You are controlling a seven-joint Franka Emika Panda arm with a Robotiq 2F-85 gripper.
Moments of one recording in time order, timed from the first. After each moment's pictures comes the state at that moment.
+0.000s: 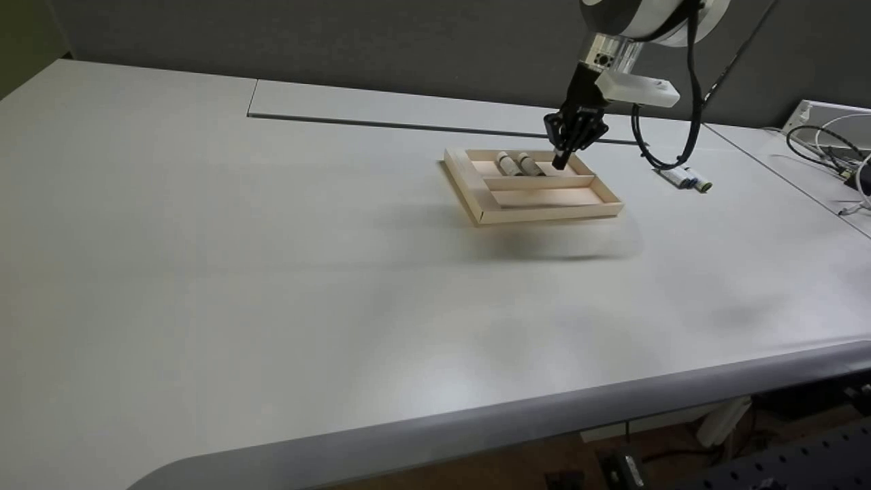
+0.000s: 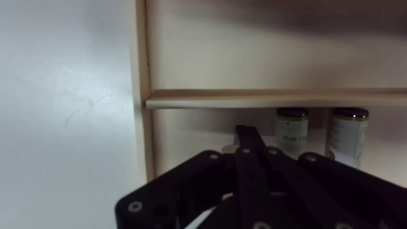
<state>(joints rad) -0.03 0.84 0.02 -1.64 0.04 2.41 -0.10</state>
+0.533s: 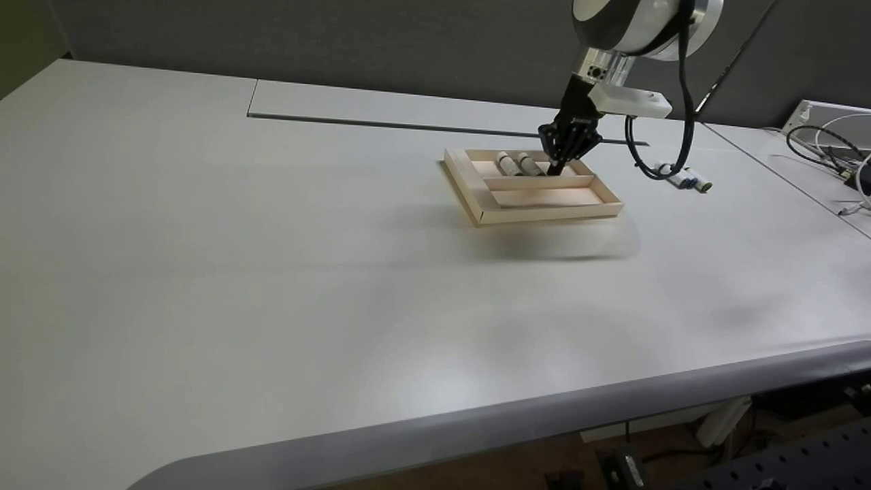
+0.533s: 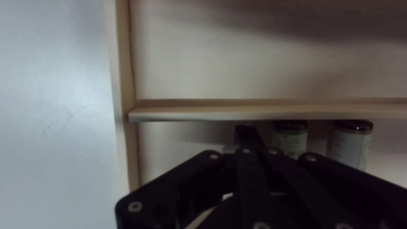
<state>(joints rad) -0.02 0.87 0.03 -1.64 0.05 2.44 -0.10</state>
